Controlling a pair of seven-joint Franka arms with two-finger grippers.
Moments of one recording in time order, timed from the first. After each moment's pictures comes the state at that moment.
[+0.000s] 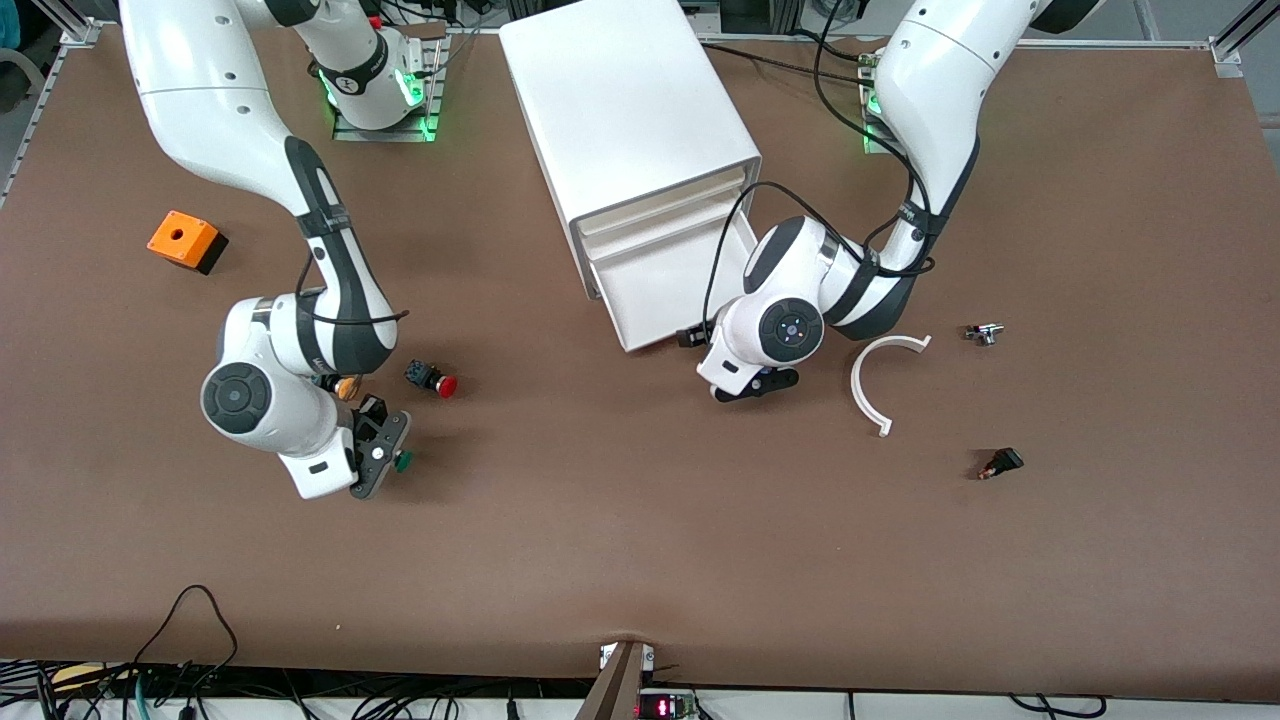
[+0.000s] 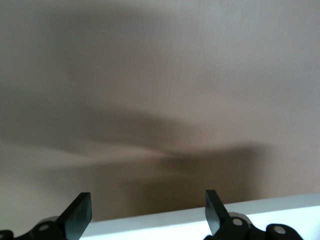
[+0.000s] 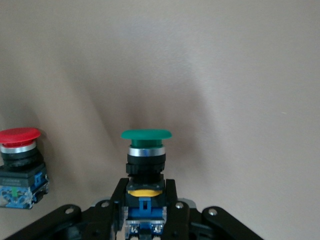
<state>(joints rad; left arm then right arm) -0.42 0.68 -0.17 -1.58 -0.28 1.96 -0.71 0.28 0.76 -0.12 -1.47 0.08 2.19 -1.05</state>
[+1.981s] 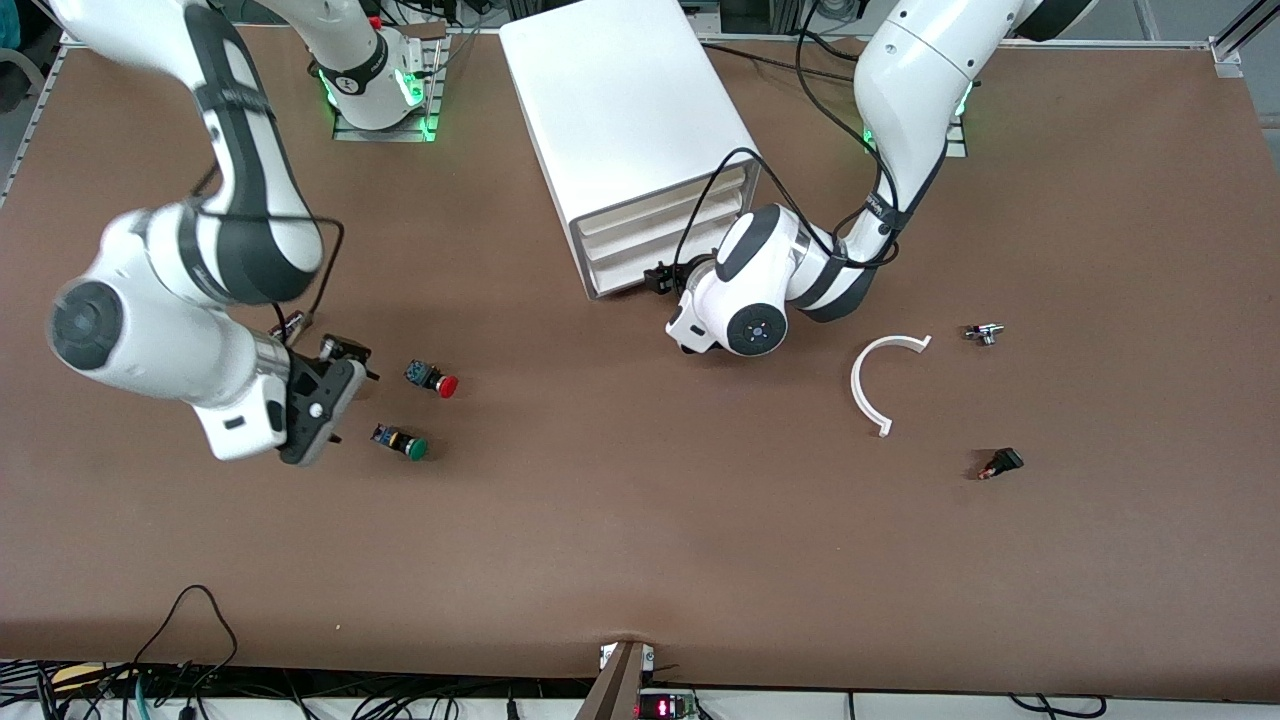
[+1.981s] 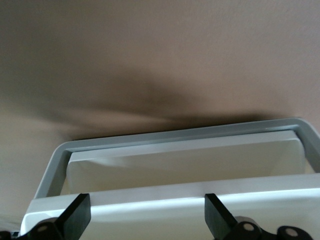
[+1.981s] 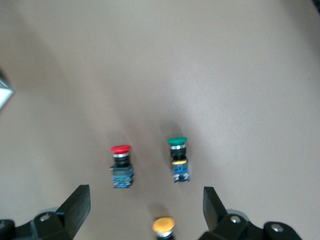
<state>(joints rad) -0.42 0.70 -0.26 -1.61 -0.44 1.81 -0.70 0.25 0.45 -0.09 -1.47 0.22 1.90 -0.92</state>
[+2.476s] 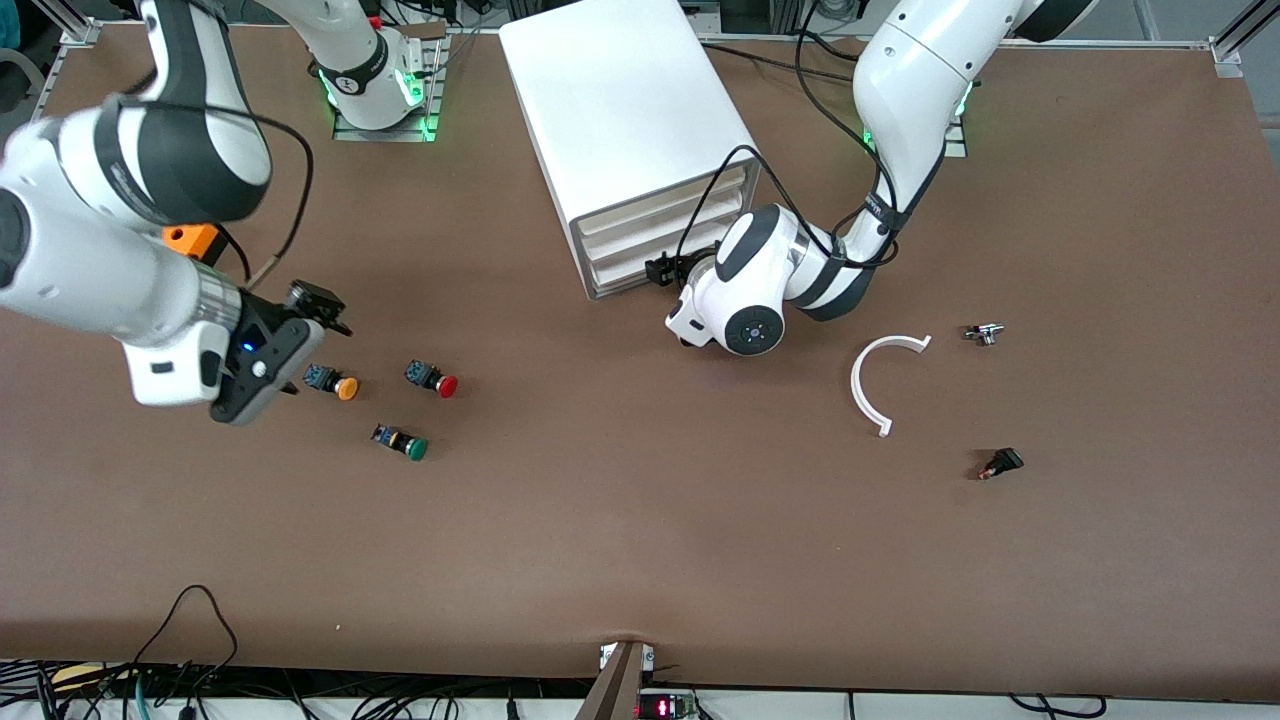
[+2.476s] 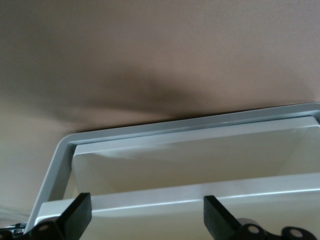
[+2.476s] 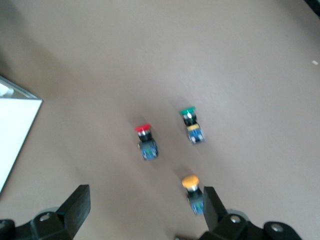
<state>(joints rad) -0.41 0.70 -0.26 -1.62 -0.45 1.78 -0.68 0.25 0.32 -0.09 -1.48 0.14 1.75 -0.71</state>
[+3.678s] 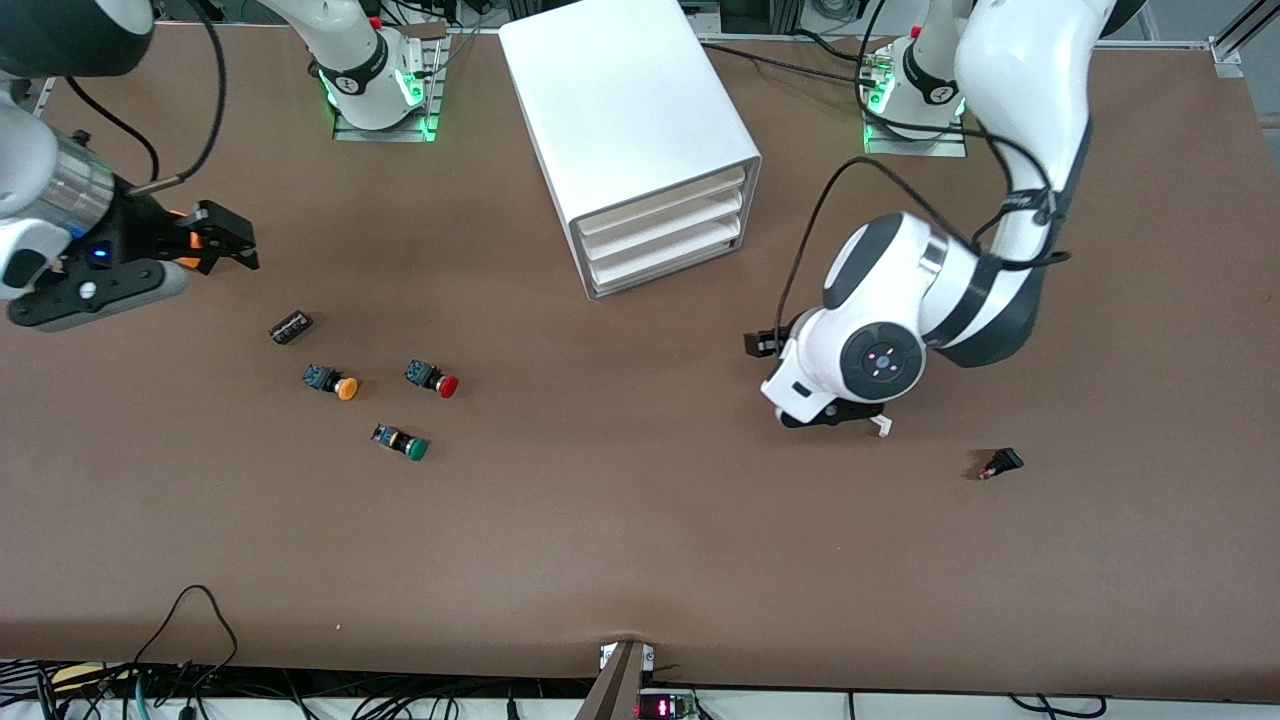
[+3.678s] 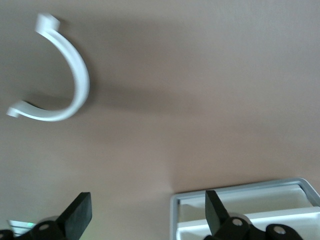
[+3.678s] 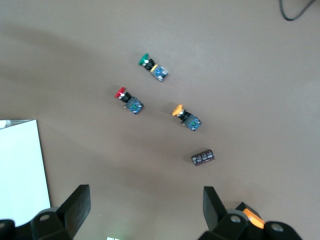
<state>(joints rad) -0.25 0.65 -0.23 -1.21 -0.02 1.50 -0.62 0.19 0.16 -0.10 -1.43 0.03 1.51 -0.20</state>
